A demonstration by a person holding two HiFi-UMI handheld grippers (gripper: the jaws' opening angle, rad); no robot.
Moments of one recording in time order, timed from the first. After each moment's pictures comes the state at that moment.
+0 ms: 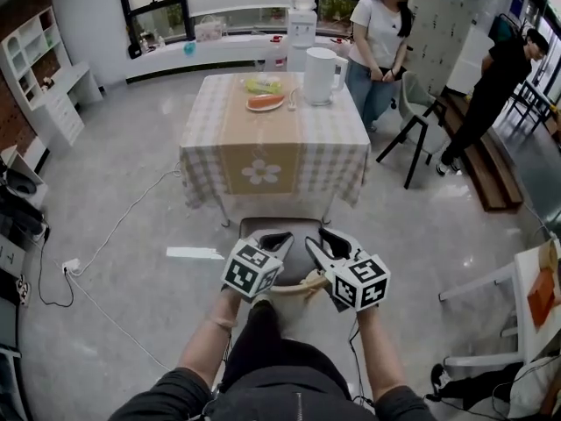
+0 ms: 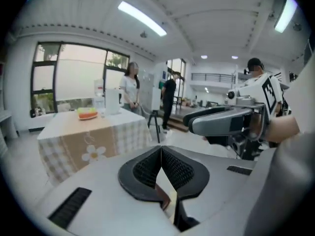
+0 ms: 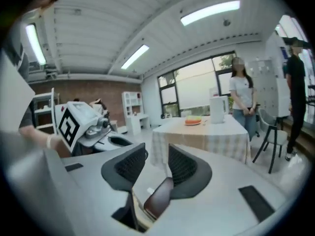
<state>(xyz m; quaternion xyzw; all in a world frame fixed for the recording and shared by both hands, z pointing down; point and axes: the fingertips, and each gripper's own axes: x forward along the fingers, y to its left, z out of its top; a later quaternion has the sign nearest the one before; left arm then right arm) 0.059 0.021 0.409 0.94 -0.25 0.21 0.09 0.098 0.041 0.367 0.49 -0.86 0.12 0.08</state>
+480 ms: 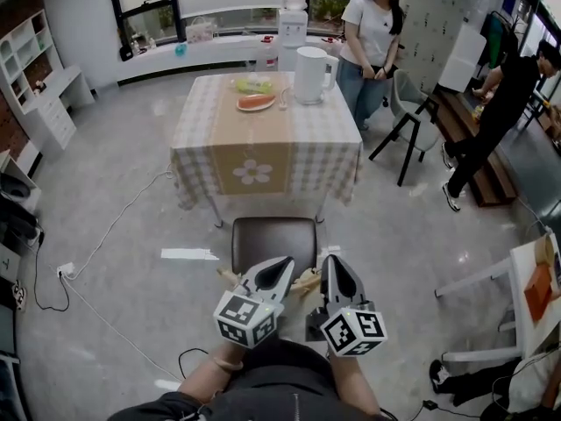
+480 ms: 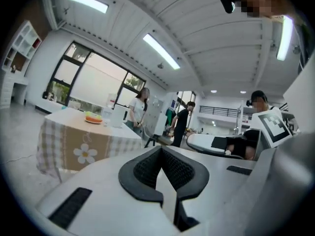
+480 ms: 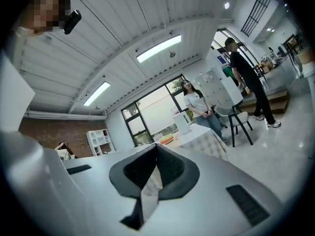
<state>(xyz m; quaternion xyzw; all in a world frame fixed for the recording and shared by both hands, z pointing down) 0.056 0.094 0.364 0.94 -0.30 0.02 0.14 0.136 0.114 0.340 0.66 -0.72 0.16 -0.14</state>
